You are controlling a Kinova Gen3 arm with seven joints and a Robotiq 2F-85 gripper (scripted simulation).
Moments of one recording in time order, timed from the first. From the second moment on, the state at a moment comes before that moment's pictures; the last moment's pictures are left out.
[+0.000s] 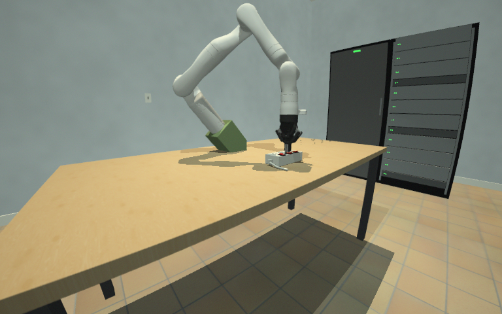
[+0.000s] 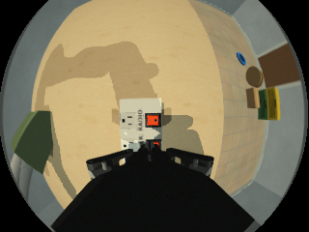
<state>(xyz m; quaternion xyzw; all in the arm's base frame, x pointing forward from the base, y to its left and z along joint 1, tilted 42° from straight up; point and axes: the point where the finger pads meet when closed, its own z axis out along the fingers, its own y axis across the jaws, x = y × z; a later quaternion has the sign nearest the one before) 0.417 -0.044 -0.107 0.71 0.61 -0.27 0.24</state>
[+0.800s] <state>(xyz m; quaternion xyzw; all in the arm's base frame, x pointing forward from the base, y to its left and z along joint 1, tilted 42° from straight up) 0.419 -0.024 -0.082 0.71 0.61 -0.27 0.24</state>
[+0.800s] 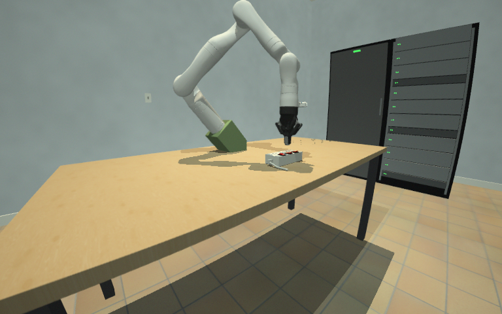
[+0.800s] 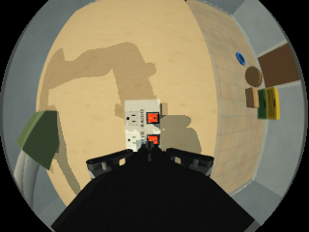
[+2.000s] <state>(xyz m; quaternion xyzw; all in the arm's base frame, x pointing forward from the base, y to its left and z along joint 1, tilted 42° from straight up) 0.419 -0.005 -0.055 0.71 0.61 -0.28 0.23</state>
